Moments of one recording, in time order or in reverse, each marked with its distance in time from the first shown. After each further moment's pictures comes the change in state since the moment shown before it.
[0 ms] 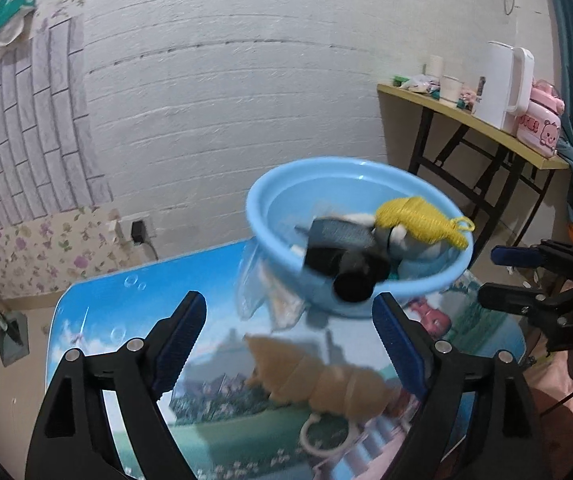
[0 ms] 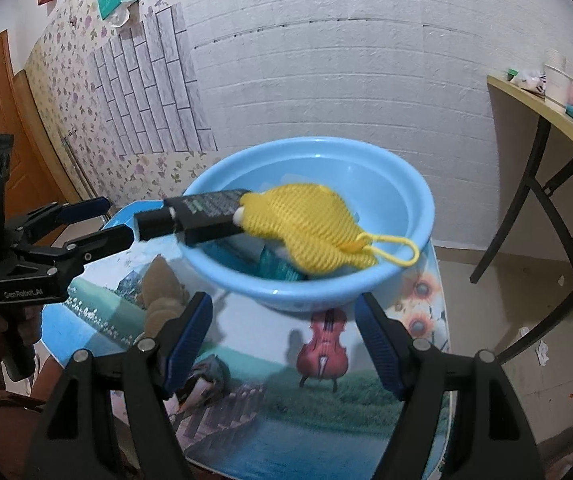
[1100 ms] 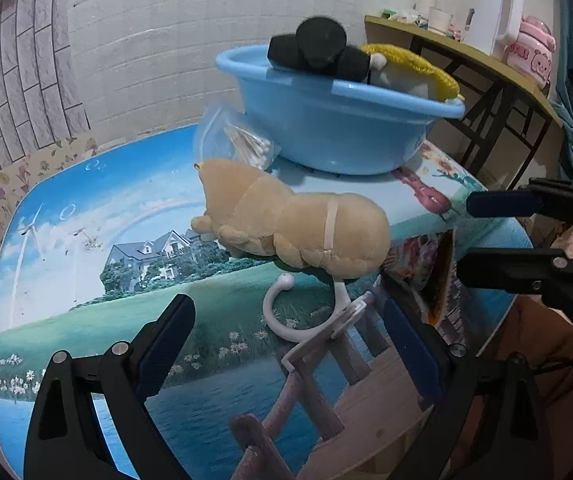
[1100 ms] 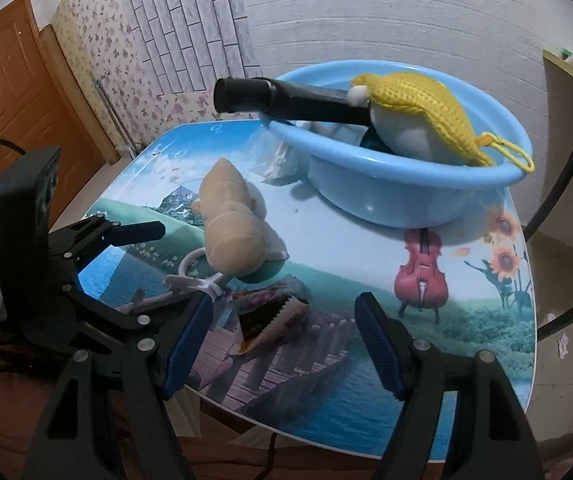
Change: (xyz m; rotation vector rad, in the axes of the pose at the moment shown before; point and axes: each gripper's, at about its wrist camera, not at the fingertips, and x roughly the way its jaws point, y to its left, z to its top) left arm 0.031 -0.018 -0.097 0.005 0.197 -0.063; right arm 0.037 0.053 -0.048 -0.083 0.175 0.110
